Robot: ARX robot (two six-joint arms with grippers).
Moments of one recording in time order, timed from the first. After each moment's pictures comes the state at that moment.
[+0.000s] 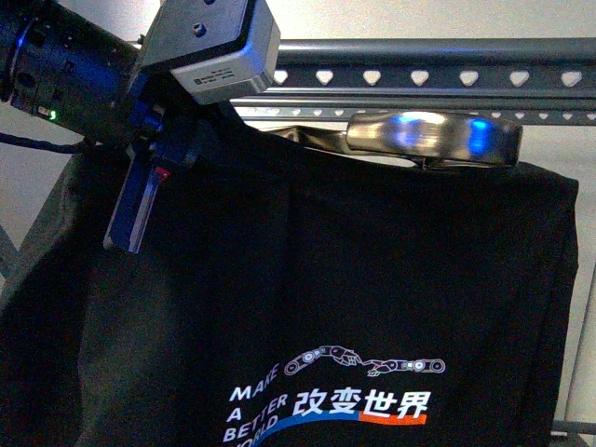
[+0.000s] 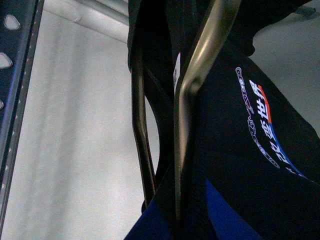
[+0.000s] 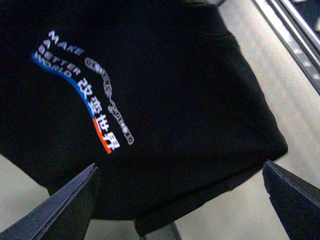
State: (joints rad) left arm -0.19 1.63 1.42 -0.26 0.72 1.53; right arm -0.14 1.15 0.76 0.05 -0.75 -1.19
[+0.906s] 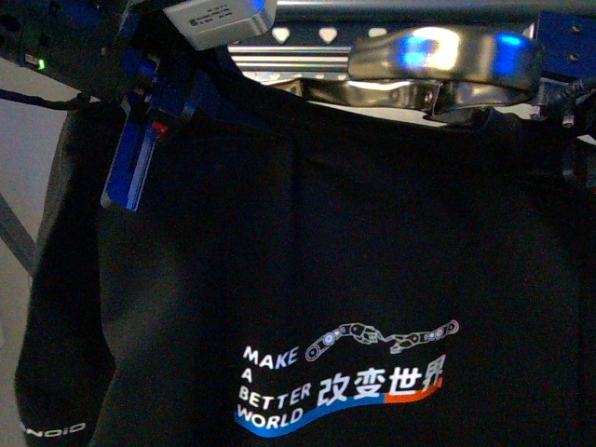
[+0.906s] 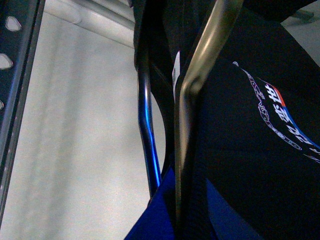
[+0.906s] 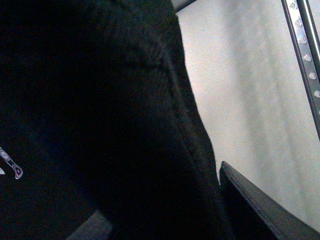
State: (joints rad) left arm -0.19 1.63 1.42 -0.26 0.73 1.53; right arm 0.00 1.59 1.21 -0.01 -0.51 -1.25
